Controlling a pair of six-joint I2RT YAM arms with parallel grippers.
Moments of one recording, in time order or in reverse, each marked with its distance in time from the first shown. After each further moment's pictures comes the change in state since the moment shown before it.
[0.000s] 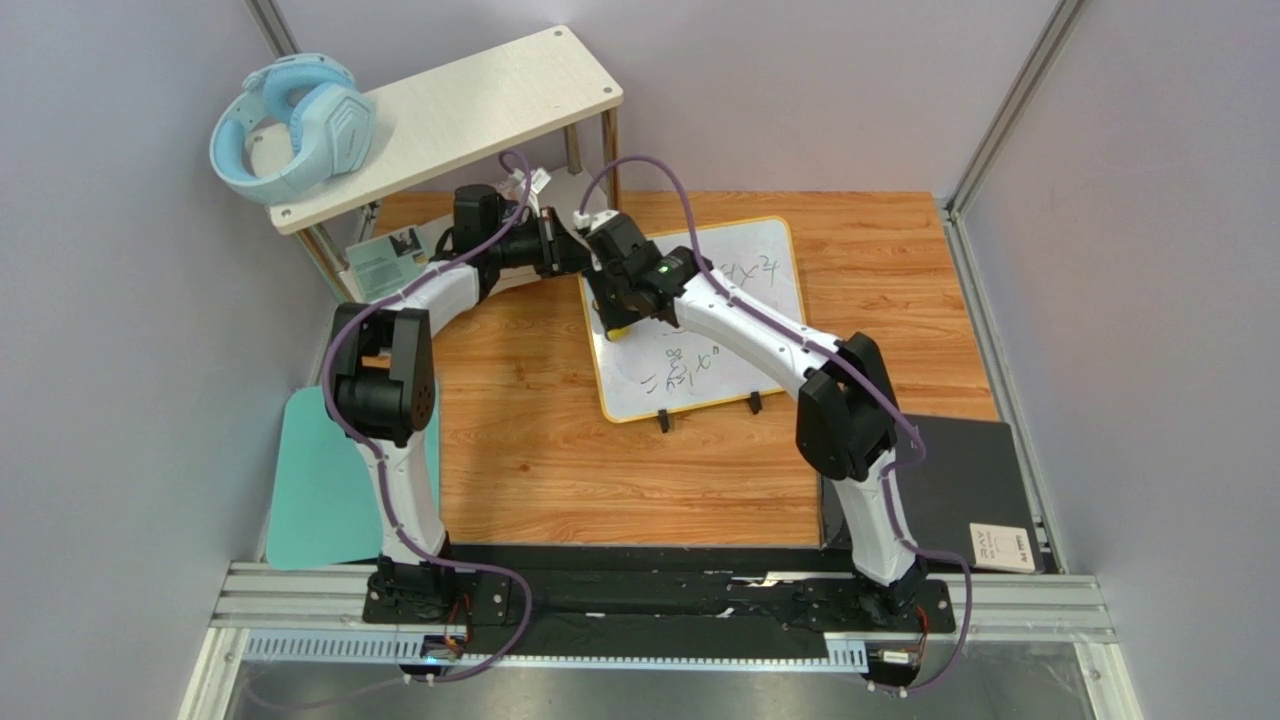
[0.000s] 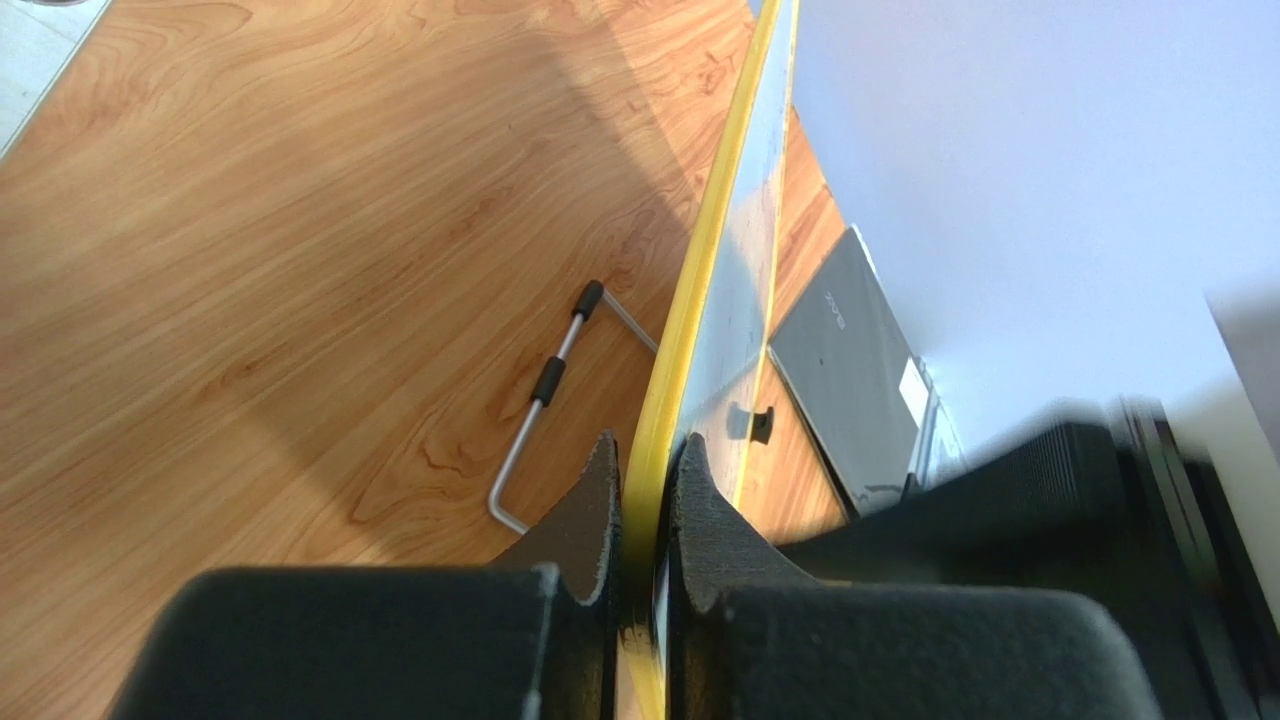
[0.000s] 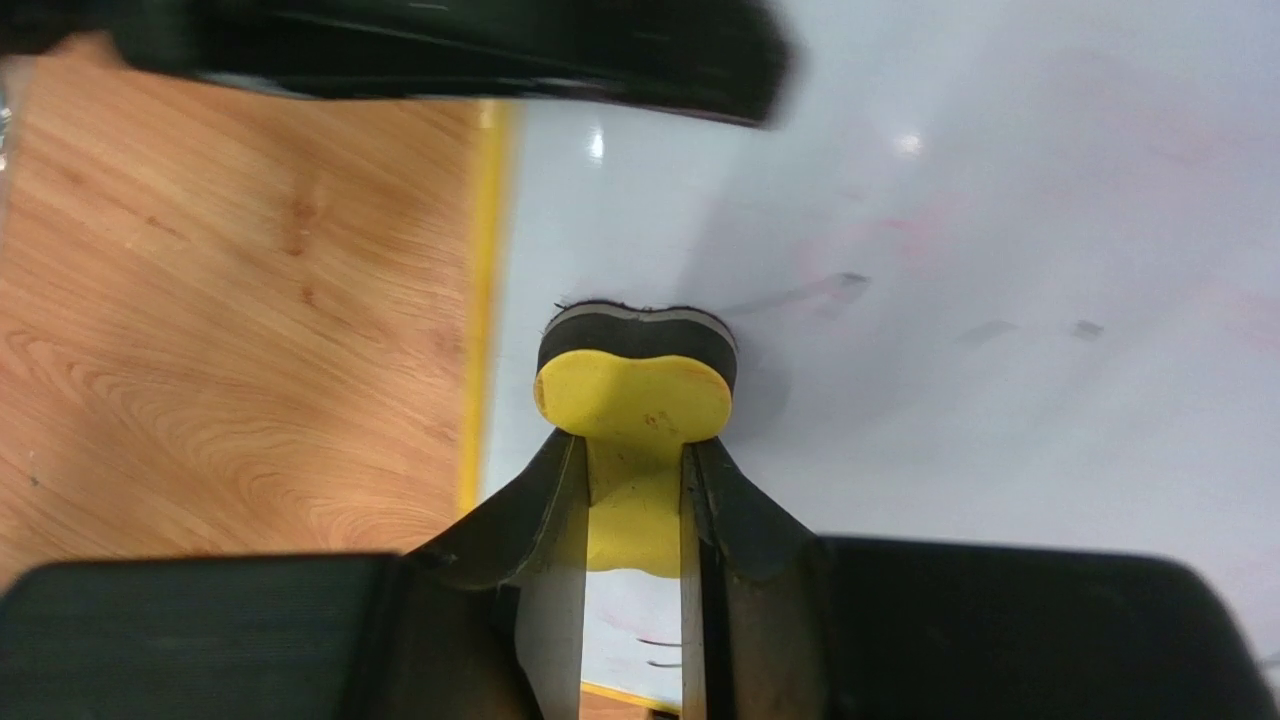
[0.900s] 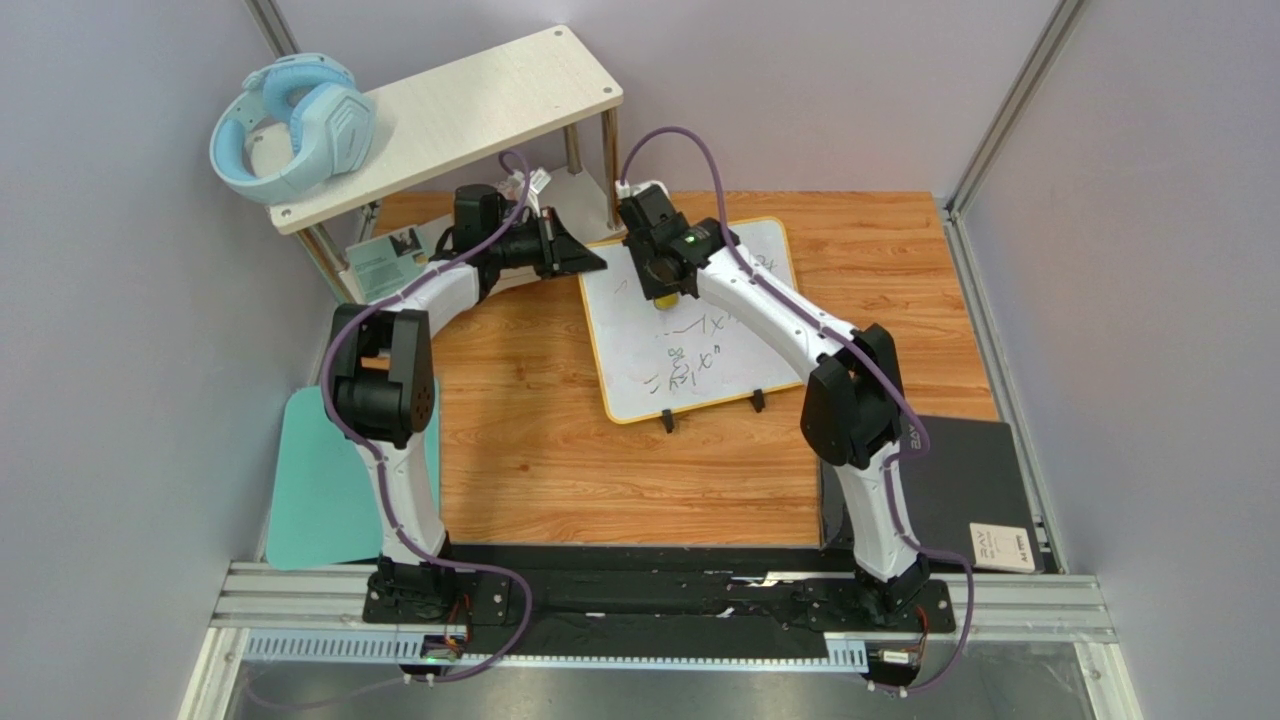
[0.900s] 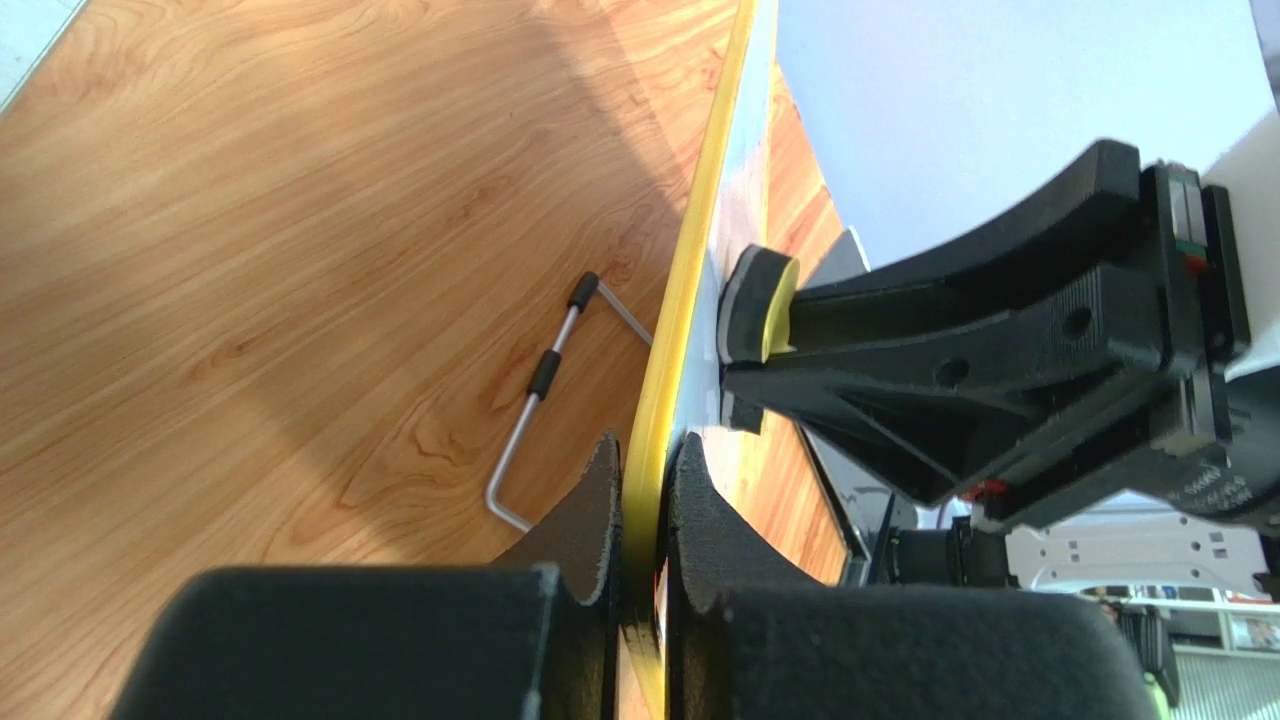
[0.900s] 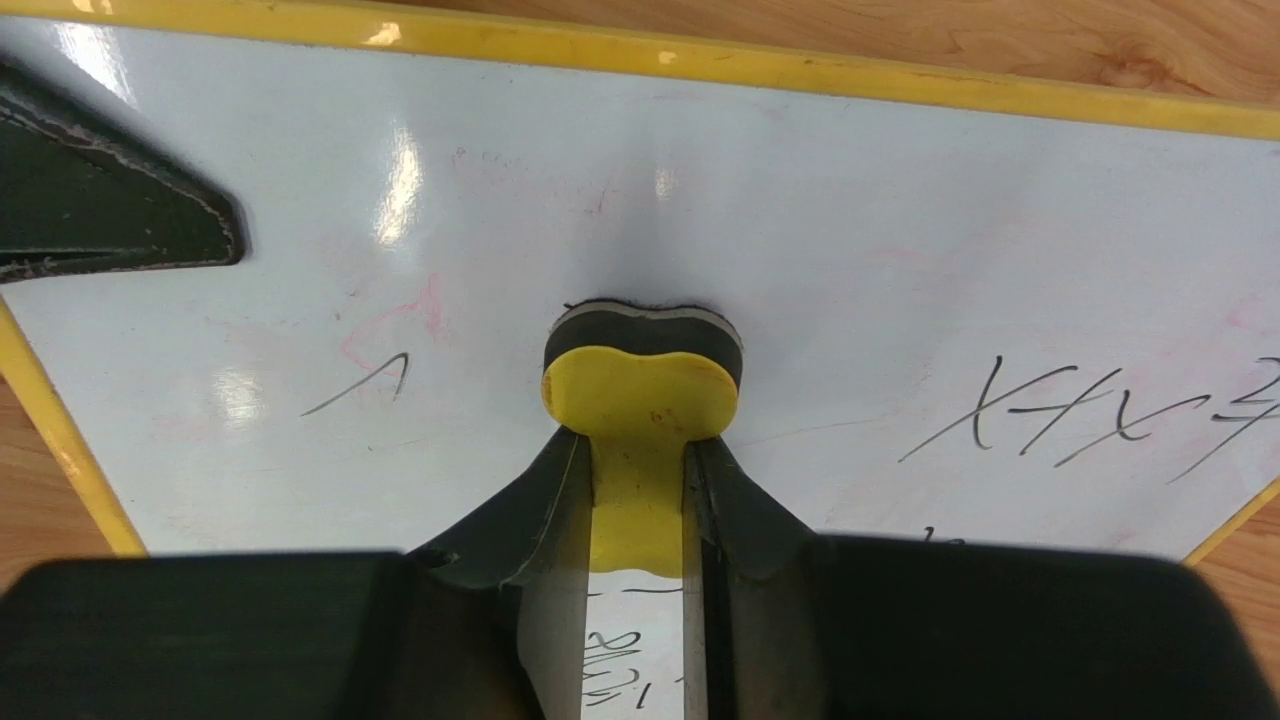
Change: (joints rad) left arm -0.004 -0.009 0.000 -0.025 -0.017 -0.017; right arm -0.119 0.011 0.080 -0.116 0.153 -0.023
